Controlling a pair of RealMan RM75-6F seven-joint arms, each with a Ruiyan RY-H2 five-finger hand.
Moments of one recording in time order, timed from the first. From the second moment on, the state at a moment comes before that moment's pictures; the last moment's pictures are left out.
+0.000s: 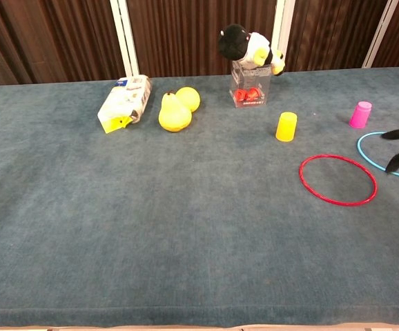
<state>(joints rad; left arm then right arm) -0.17 -1.13 0.01 -1.56 1.59 1.44 -0.05 0.29 -1.32 -0.01 -1.42 -1.61 1.18 -0.20</state>
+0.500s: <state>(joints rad) -0.15 -1.11 0.01 -1.56 1.59 1.46 -0.07 0.42 -1.51 0.01 -1.14 -1.60 1.08 -0.02</state>
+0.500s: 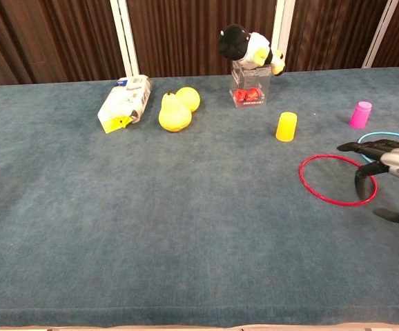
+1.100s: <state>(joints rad) -0.14 -1.11 0.01 -1.56 1.59 1.47 -0.06 0.44 -1.56 0.00 -1.08 -1.59 1.08 0.01</state>
